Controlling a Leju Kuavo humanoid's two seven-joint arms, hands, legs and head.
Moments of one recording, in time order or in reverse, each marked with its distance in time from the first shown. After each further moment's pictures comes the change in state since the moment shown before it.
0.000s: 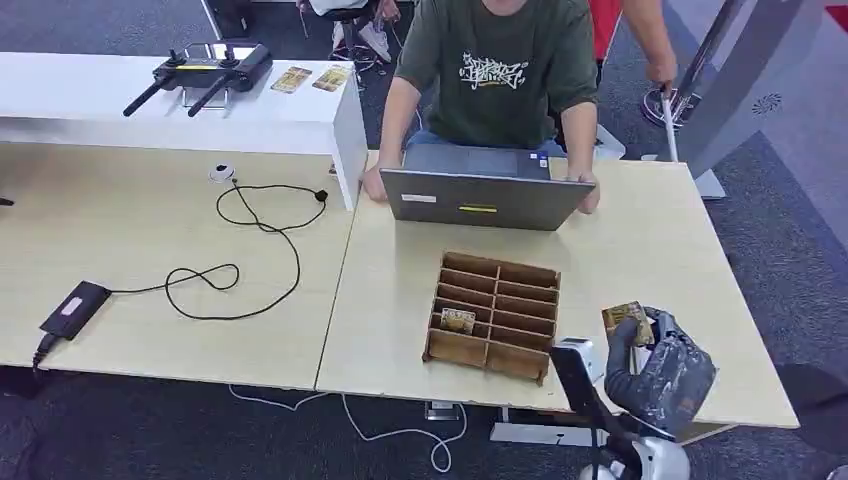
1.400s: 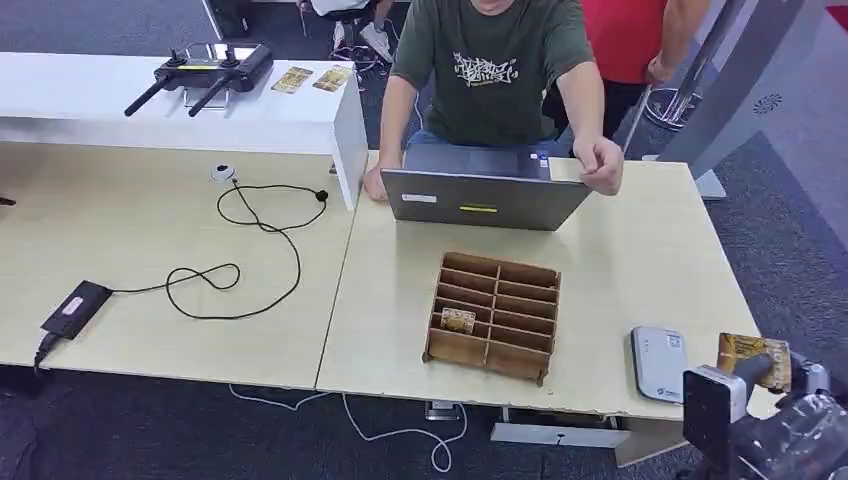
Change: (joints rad) left arm 0.004 0.000 -0.017 0.000 -0.013 0.024 0.001; right arm -0.007 0.106 -0.391 -0.093 -0.239 -0.004 -0.307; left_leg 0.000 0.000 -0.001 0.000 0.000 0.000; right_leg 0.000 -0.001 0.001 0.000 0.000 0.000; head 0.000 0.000
